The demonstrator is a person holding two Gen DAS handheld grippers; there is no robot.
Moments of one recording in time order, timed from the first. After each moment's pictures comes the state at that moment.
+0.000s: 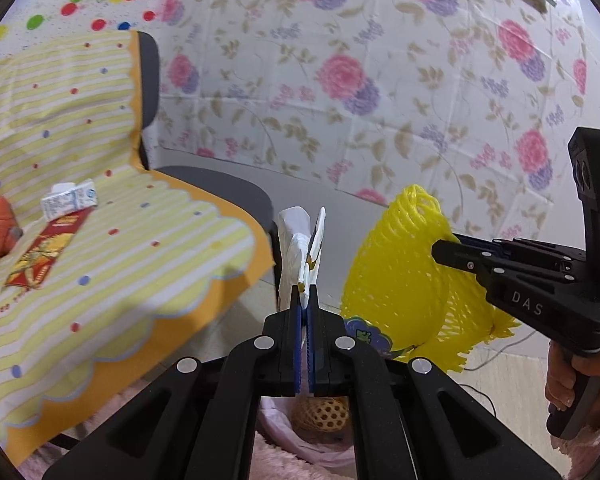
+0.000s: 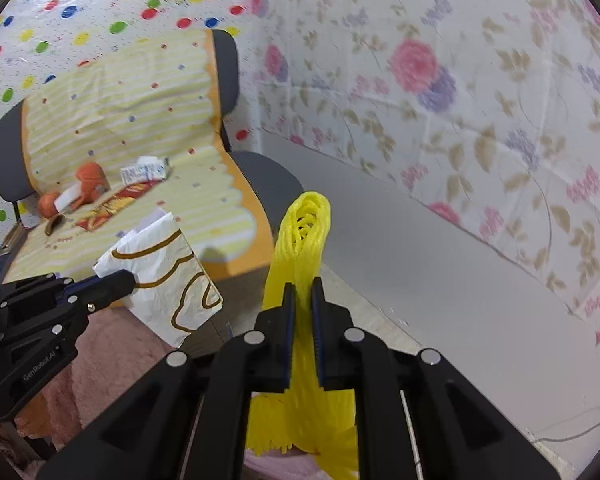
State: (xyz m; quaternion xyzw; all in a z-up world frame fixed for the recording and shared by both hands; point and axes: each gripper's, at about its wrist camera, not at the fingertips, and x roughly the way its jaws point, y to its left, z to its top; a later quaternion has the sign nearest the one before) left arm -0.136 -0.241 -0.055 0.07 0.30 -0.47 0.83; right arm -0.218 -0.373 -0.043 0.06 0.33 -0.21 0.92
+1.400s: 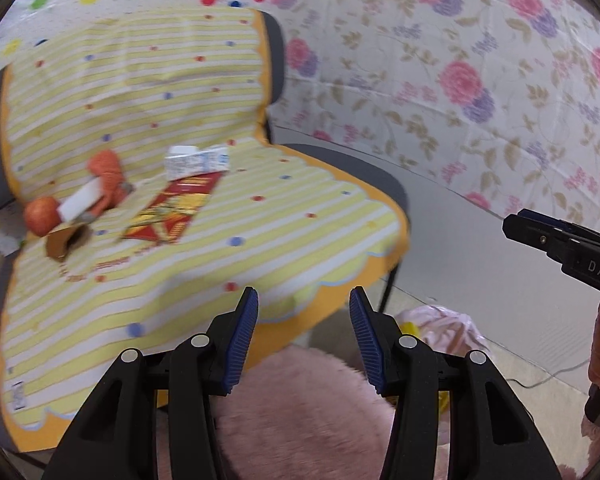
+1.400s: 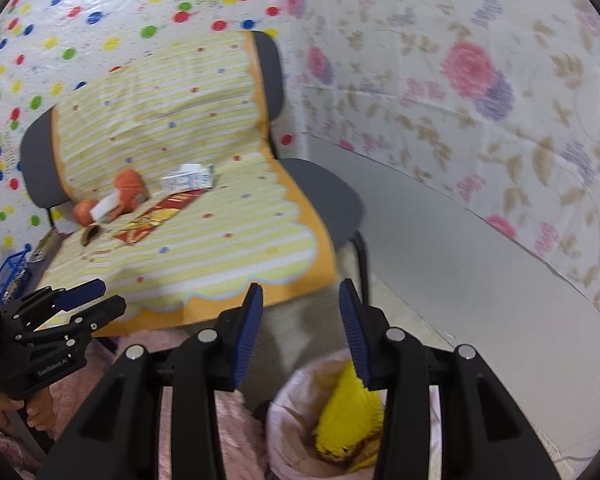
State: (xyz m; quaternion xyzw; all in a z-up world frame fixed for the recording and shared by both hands) left arm -0.082 -0.144 -0.052 0.06 0.33 -0.29 0.90; right arm -0.156 -0.346 -0.026 0.08 0.32 -0.09 0.94
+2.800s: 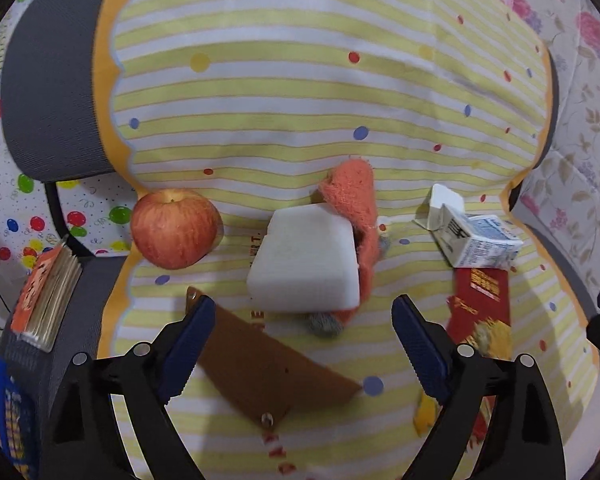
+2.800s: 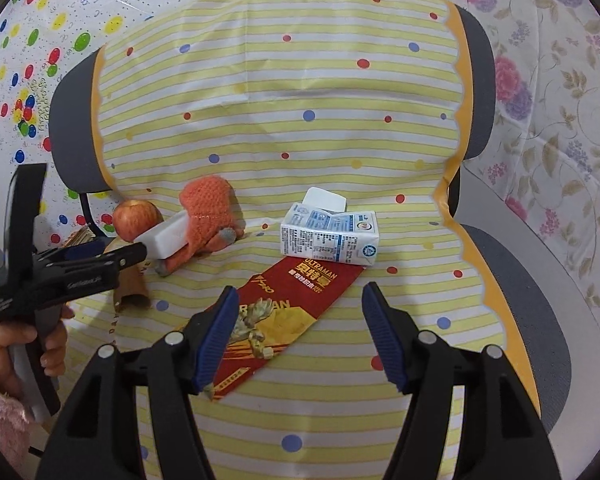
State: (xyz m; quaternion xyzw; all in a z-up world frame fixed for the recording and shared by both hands) left arm 0.197 -0.002 -0.068 -0.02 0.40 -0.07 0.91; right arm 0.125 -0.238 -0.031 0.01 0.36 0.05 0.93
